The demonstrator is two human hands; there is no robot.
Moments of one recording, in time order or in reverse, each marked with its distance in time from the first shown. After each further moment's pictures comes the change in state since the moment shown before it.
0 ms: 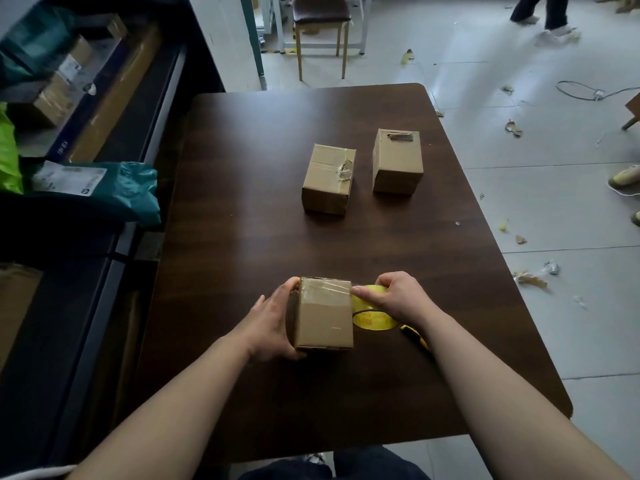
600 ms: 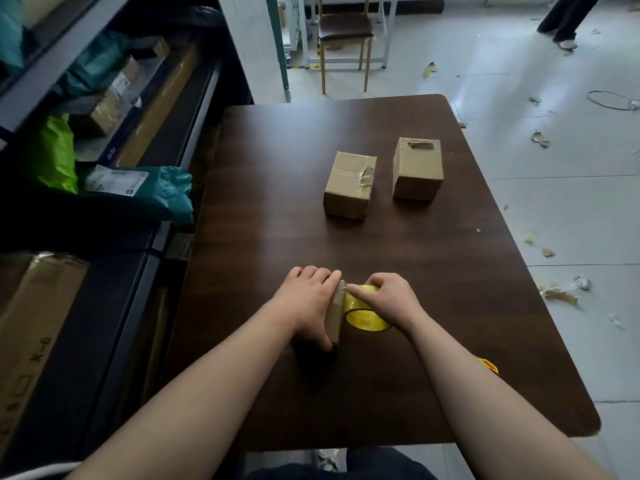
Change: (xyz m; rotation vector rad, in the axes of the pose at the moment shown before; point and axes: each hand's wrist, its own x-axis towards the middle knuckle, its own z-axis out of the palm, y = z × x) left_hand -0.007 0.064 -0.027 0.728 0.034 0.178; right_hand -0.007 -0.032 0.034 0.012 0.080 -0.079
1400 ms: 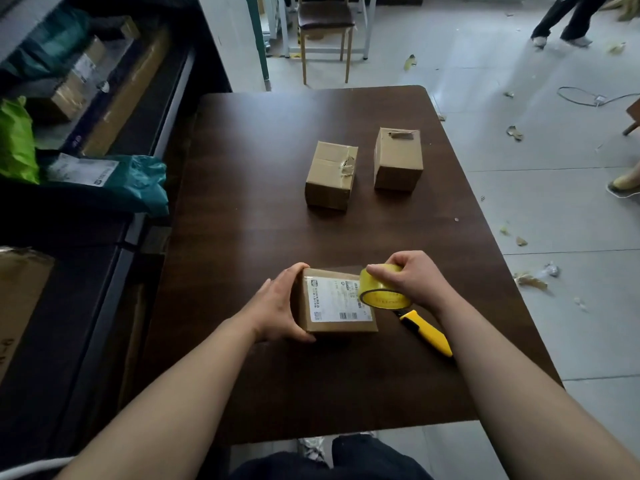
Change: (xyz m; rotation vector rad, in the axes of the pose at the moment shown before) left_hand -0.006 -0.022 0.057 -0.794 0.118 -0.078; right_hand -0.012 0.023 -0.061 0.124 0.033 -0.008
